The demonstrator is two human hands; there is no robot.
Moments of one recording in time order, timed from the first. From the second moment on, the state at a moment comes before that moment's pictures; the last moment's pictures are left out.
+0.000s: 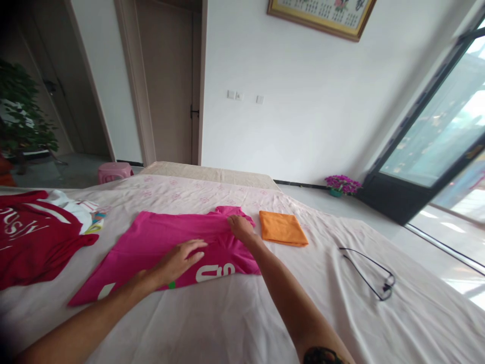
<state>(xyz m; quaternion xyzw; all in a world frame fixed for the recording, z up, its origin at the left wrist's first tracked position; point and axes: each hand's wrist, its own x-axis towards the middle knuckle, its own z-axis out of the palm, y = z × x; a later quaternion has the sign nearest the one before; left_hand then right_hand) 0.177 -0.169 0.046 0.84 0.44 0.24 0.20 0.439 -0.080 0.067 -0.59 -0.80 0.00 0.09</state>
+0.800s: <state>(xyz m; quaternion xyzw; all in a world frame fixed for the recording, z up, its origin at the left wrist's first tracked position) -0.020 -0.056 0.059 0.73 0.64 0.23 0.04 0.446 -0.047 0.107 -0.58 -0.79 -0.01 0.17</state>
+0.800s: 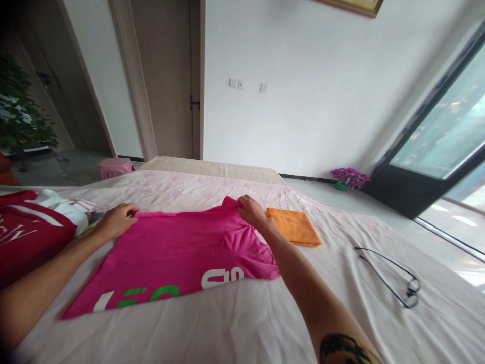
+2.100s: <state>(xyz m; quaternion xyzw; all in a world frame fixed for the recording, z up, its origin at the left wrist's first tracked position) -0.020 -0.197 0.056 0.79 0.58 0.21 0.03 0.505 -0.207 0.076 -0.49 -0.81 0.10 0.29</state>
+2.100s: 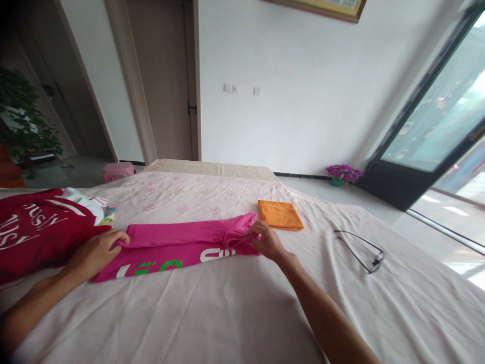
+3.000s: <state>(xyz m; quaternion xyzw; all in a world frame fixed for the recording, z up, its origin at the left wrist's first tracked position) 0.267 -0.212 0.054 0.90 0.35 0.23 0.11 0.502 -0.111 0.080 -0.74 -0.66 0.03 0.17</state>
